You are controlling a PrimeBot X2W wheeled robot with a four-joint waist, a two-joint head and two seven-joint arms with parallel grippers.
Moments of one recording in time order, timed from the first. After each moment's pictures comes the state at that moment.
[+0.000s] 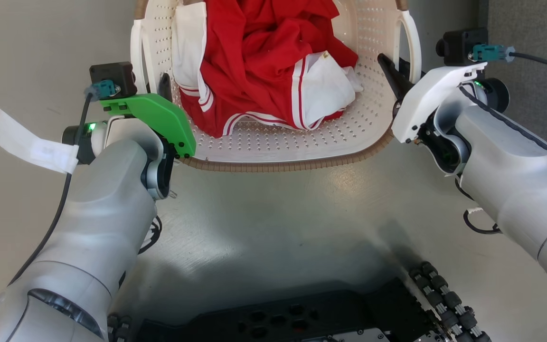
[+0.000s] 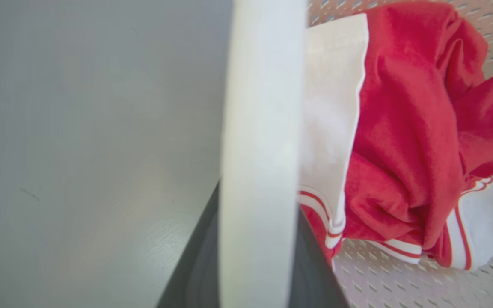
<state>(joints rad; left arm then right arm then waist) -1.00 0.02 -0.88 1.07 -1.02 0.09 -0.21 -1.02 -0.26 1.18 0.91 1.16 0.09 -0.20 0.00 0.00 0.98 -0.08</state>
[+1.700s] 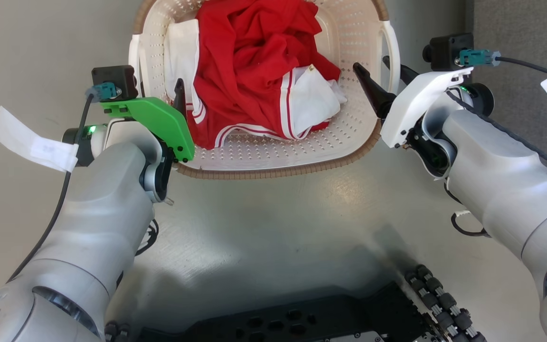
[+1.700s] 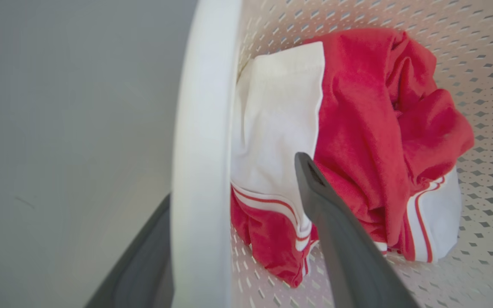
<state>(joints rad) -1.02 0.02 -0.97 1.10 -1.10 0.07 -0.22 -1.04 -0.20 1.23 1.01 1.22 0.12 -0.23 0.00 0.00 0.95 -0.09</state>
